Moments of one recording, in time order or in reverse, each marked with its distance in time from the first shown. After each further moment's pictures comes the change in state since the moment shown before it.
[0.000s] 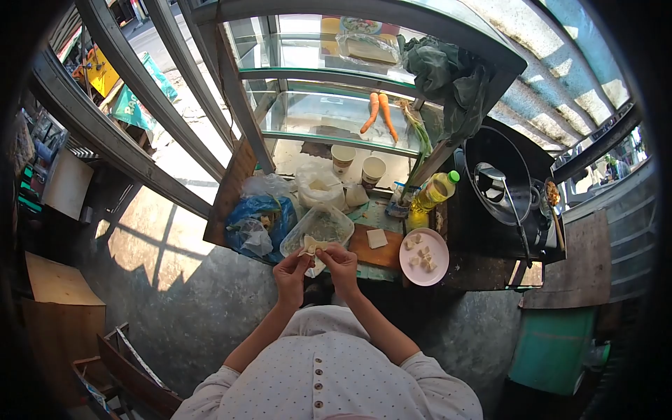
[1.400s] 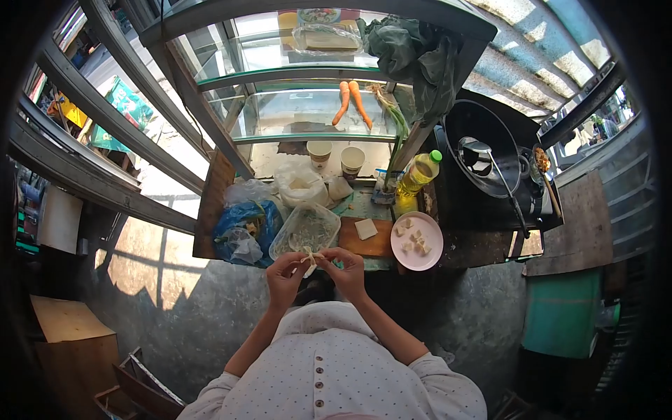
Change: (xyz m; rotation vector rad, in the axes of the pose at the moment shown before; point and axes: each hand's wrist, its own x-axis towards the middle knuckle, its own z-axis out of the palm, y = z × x) left_hand 0.009 0.028 0.017 0.374 -0.285 0.111; right_hand -0.016 -0.033 -0.019 -0.398 0.031 -0.173
